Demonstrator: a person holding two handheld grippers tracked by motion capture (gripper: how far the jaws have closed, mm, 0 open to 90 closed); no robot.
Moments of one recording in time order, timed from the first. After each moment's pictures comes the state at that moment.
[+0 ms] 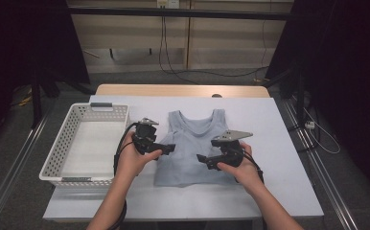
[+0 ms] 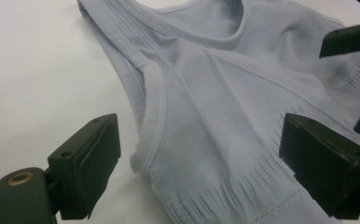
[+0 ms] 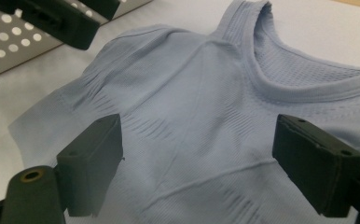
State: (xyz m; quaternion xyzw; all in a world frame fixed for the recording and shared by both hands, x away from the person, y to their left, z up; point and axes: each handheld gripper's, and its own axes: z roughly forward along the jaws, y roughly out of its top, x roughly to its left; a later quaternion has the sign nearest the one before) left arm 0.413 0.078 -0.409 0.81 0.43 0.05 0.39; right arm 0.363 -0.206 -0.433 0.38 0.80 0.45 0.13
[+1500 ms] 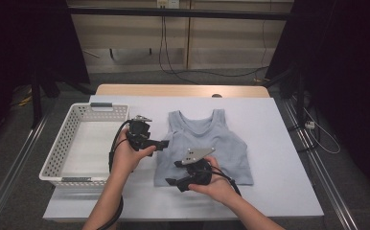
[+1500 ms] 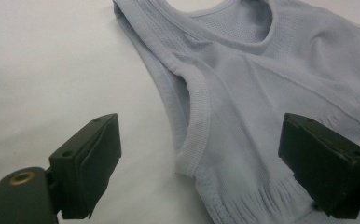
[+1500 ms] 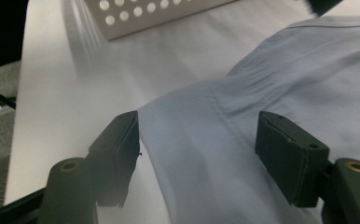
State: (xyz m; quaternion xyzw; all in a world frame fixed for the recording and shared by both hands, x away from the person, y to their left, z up) left arm 0.424 0.098 -0.411 0.80 0.44 0.06 0.39; right arm 0.333 -0.113 -0.453 0.24 0.86 0.45 0.06
